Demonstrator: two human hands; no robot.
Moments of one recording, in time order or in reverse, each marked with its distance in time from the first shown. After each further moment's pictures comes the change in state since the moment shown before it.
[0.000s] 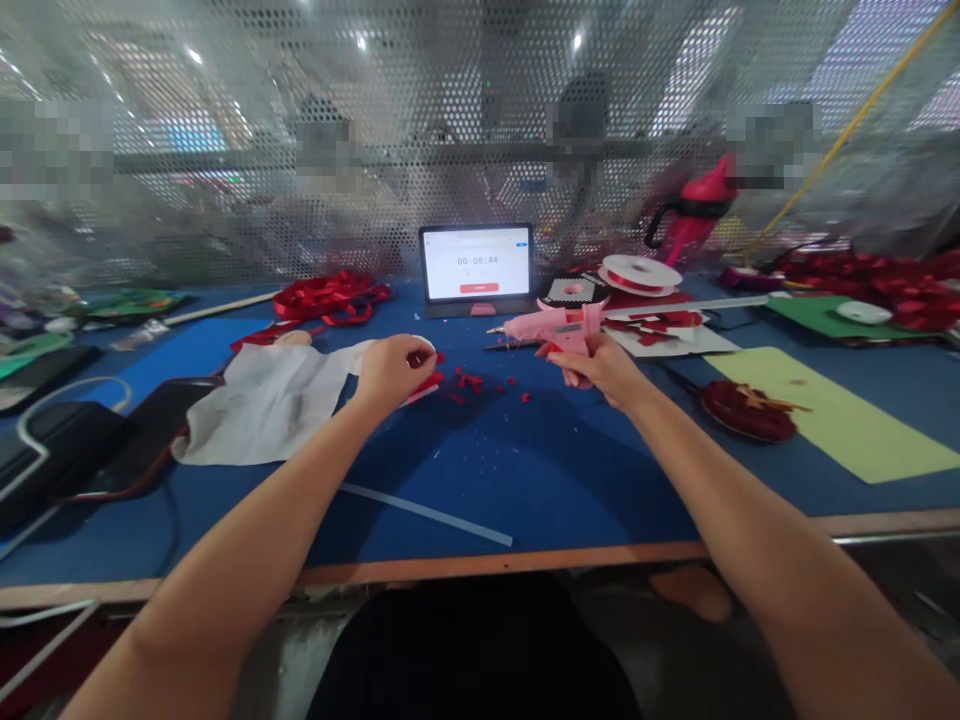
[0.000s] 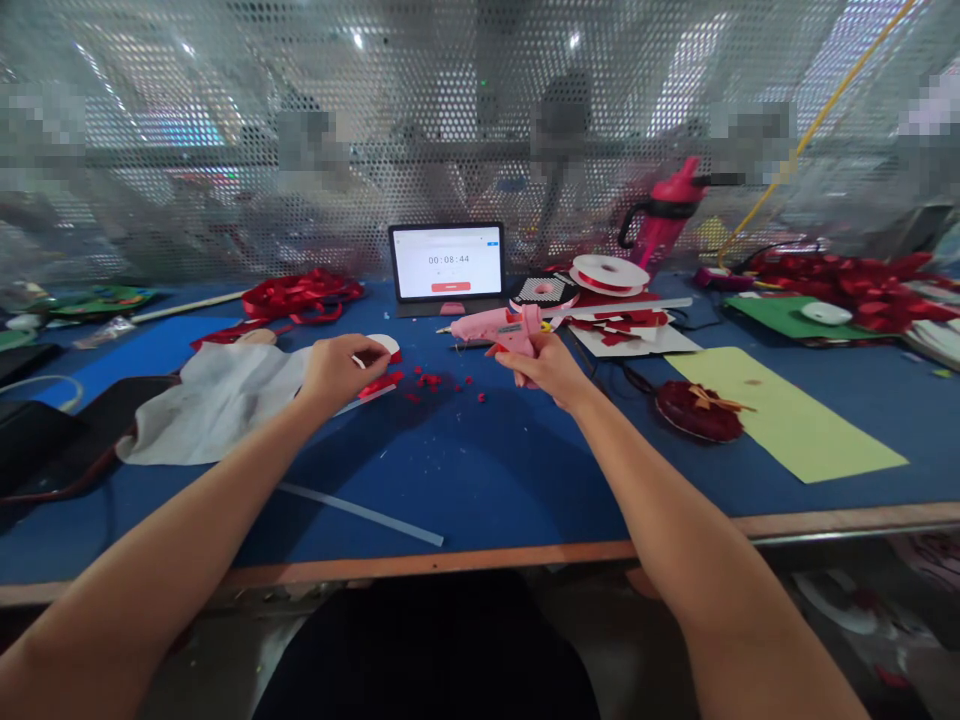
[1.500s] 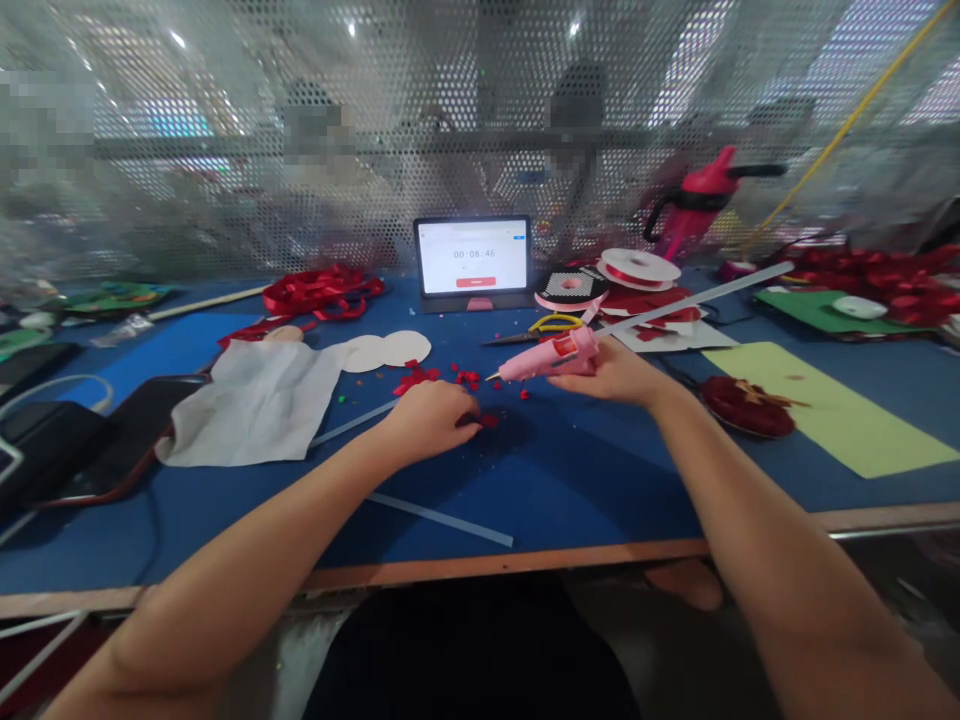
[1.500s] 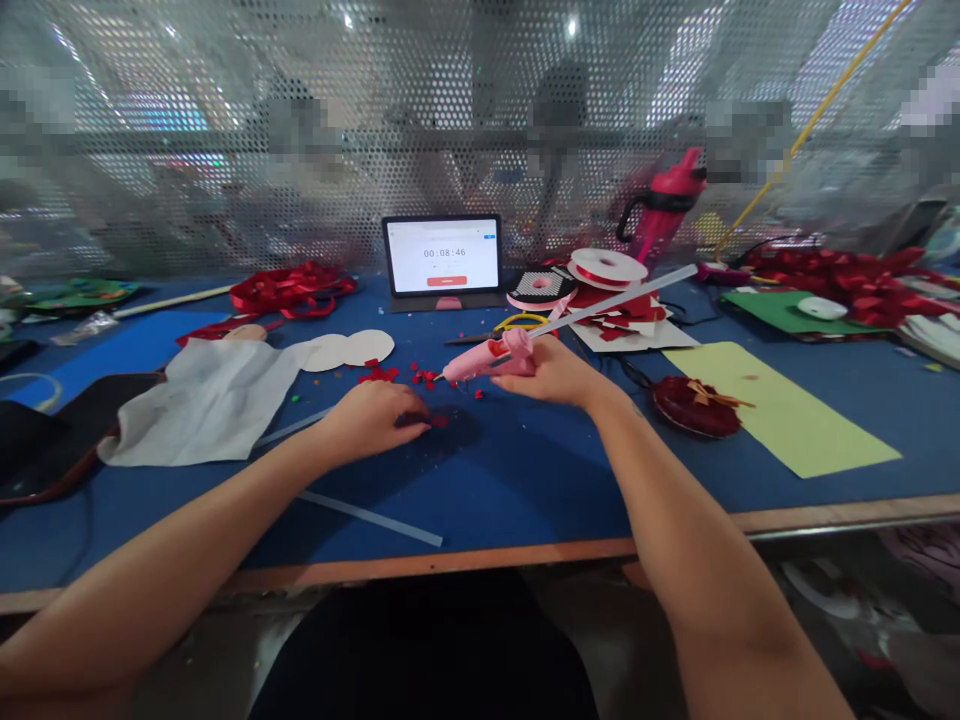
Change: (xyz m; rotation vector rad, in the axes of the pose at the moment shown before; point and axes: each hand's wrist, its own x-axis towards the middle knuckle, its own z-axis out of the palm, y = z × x) left_hand -0.027 0.060 0.000 0.283 -0.592 0.368; right_hand -0.010 -0.006 -0.014 -0.394 -0.146 -0.196
